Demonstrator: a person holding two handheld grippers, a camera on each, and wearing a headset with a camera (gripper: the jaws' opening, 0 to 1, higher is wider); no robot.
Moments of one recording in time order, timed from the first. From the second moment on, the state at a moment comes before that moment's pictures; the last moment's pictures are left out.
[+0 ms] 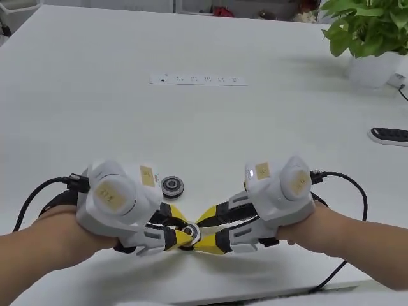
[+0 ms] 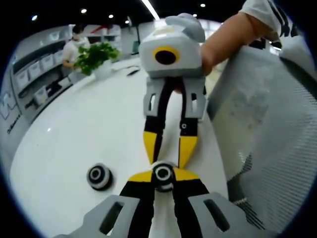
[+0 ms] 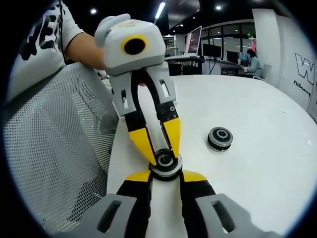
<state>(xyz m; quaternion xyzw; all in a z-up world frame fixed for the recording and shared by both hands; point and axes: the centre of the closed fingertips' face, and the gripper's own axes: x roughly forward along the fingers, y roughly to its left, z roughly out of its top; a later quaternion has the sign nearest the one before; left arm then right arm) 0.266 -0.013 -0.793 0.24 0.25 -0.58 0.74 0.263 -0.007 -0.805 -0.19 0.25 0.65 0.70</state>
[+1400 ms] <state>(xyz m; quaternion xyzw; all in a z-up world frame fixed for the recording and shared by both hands) 0.266 -0.013 -0.794 0.24 0.25 -0.58 0.74 0.271 -0.016 -0.810 -0.16 0.29 0.62 0.71</state>
